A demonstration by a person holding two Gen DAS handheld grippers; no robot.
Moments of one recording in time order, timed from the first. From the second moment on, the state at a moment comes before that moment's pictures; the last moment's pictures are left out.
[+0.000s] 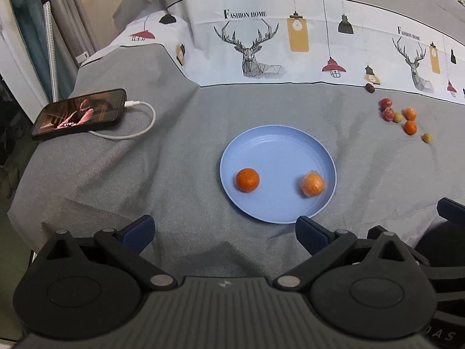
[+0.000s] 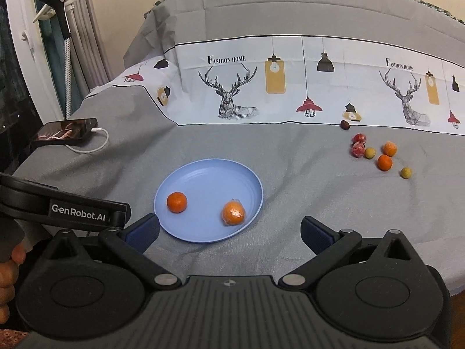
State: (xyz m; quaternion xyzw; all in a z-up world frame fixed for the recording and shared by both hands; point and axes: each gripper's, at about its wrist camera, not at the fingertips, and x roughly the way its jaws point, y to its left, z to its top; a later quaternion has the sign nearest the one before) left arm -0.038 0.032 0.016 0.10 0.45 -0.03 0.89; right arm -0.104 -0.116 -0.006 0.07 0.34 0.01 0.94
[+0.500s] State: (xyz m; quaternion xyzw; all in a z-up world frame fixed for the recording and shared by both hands) left arm -0.035 0.032 0.016 0.10 0.46 -0.03 0.88; right arm -0.102 -0.116 -0.007 0.07 0.35 0.01 0.94
